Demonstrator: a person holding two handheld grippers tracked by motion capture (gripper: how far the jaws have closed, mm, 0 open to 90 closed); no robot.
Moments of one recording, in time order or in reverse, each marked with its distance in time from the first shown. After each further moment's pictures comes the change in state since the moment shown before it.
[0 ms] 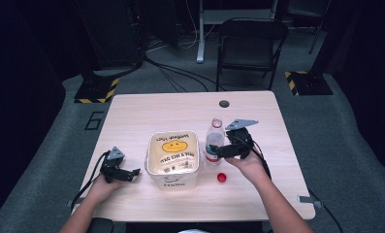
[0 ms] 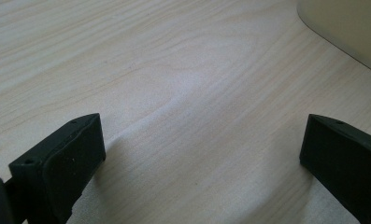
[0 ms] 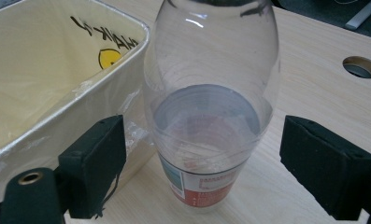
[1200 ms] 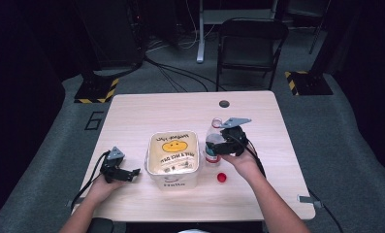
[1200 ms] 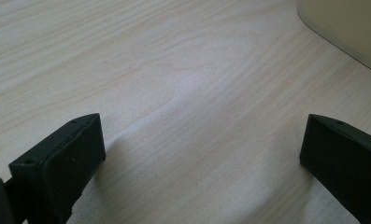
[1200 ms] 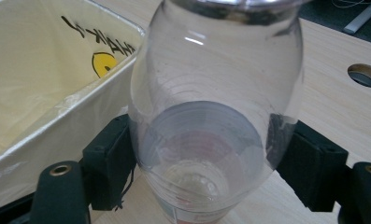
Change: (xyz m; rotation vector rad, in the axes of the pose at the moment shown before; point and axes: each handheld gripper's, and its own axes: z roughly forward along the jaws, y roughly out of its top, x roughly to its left) left arm 0.000 0.000 0.000 0.000 0.000 0.000; right arm 0.002 0.006 0.016 0.002 -0.009 -0.023
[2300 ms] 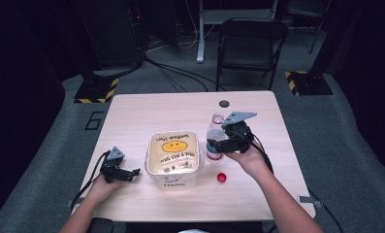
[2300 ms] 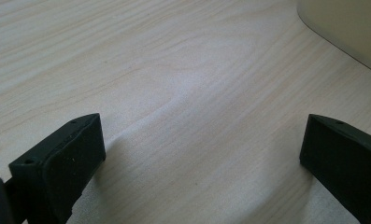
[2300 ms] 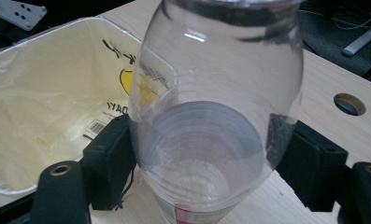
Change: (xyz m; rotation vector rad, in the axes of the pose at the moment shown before) left arm 0.000 0.000 0.000 -0.001 0.000 -0.001; right arm 0.012 0.027 -0.041 -0.012 0.018 -0.085
